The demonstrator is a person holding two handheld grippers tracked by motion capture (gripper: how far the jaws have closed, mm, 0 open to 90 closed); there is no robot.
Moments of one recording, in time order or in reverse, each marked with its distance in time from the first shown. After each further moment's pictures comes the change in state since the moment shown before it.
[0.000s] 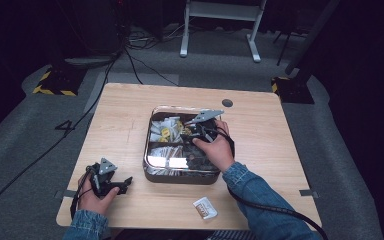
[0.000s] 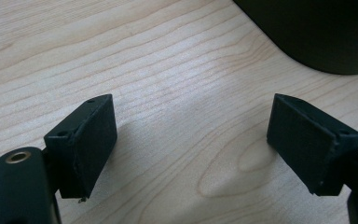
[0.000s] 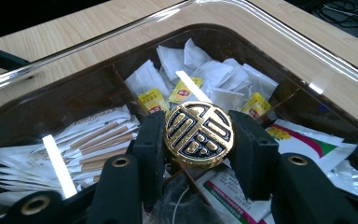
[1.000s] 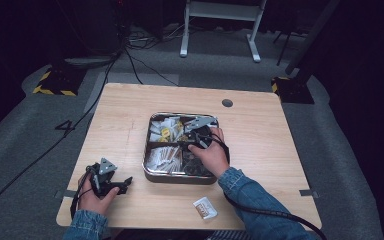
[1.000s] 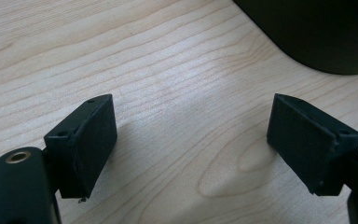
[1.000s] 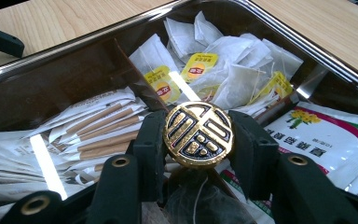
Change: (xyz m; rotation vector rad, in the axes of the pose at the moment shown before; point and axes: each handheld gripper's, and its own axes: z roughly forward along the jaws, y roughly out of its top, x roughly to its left) left arm 0.000 0.000 0.000 0.000 0.000 0.000; right arm 0.011 -0.014 0.017 0.041 -0.013 -0.001
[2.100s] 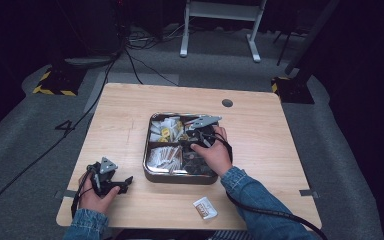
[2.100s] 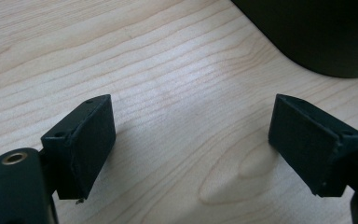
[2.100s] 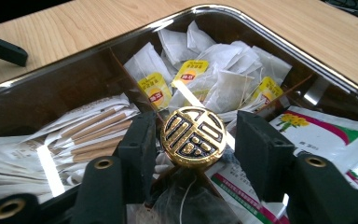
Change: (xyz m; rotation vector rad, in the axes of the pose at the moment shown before) left arm 0.000 0.003 0.003 -0.001 -0.002 0.003; right arm -0.008 -0.004 -0.005 -0.048 0.011 0.012
